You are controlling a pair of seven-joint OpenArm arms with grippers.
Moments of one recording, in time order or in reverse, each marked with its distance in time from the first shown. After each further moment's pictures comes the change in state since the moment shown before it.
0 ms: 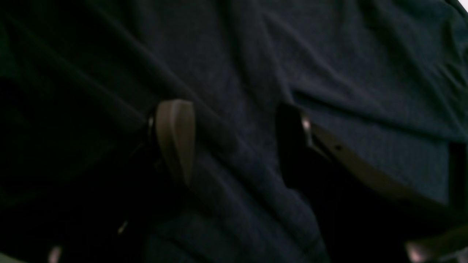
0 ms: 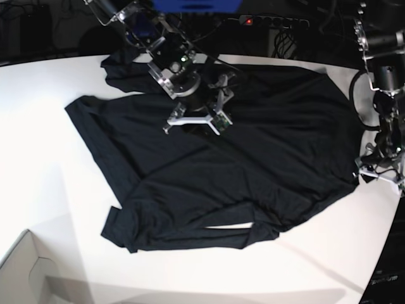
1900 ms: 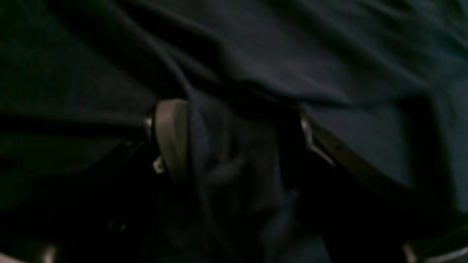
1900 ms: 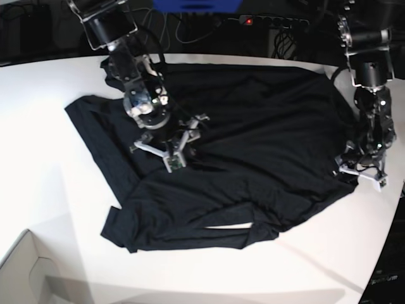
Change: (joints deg) left arm 0.9 6.1 0.0 -0.1 0.7 0.1 -2.5; right arm 7.3 -0.4 15.8 -13.6 9.8 0.6 6.6
